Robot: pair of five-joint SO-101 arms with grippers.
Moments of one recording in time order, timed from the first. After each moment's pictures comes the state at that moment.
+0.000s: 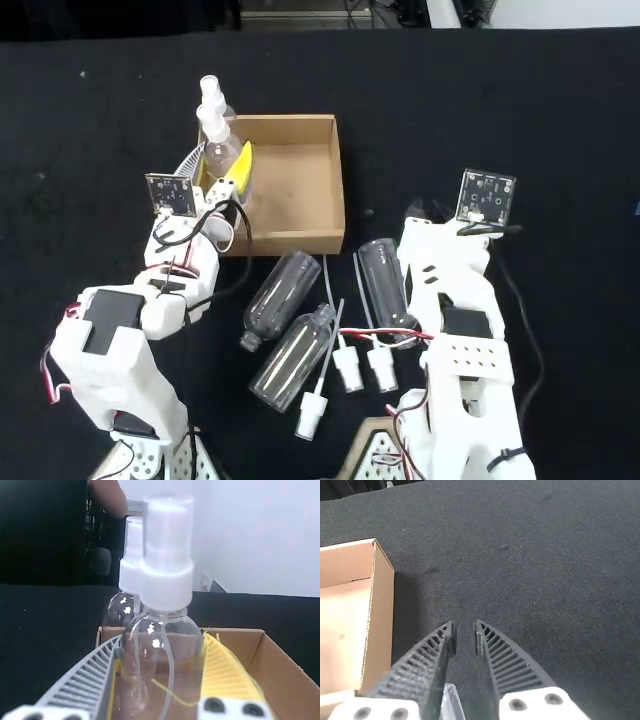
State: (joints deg) left arm 2.9 11.6 60.6 -64.2 5.6; right arm 5.7 -52.5 79.2 13.0 -6.0
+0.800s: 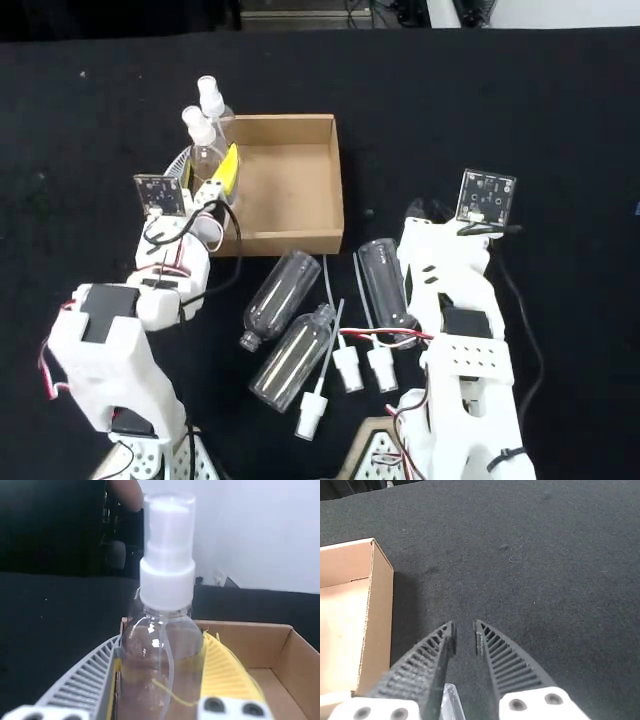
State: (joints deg) left arm -0.1 15.1 59.4 -64.2 5.7; right arm 5.7 -52.5 79.2 13.0 -6.0
